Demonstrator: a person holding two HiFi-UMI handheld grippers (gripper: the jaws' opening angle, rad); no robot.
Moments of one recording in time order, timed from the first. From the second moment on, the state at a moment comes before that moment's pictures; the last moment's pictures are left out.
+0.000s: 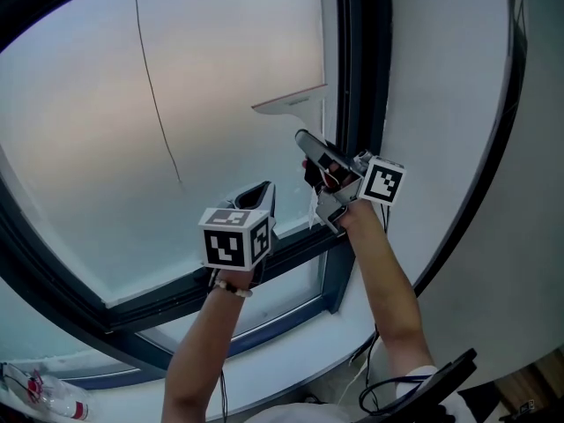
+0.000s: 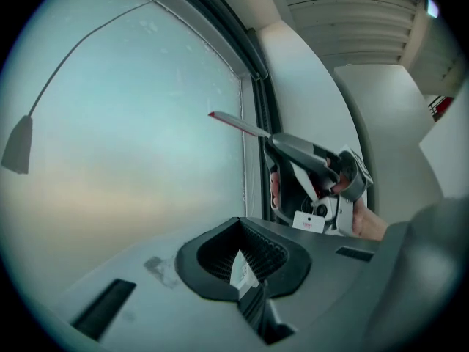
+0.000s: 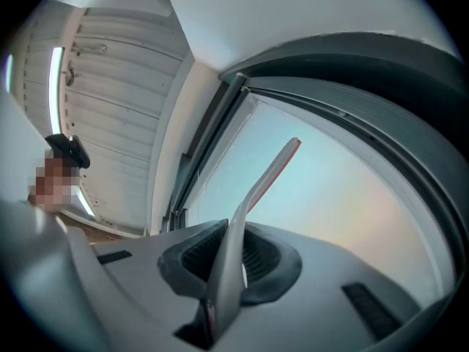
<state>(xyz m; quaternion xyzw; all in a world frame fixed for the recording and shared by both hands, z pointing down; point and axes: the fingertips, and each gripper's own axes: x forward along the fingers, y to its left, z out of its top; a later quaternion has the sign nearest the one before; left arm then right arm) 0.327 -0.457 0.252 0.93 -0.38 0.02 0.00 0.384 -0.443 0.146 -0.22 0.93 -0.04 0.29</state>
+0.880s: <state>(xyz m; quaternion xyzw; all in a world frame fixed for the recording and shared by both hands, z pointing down) 0.317 -0.471 0.155 0.92 -0.39 -0.02 -0.06 0.403 -0.487 -0.107 -0.18 0.92 -0.04 0.34</state>
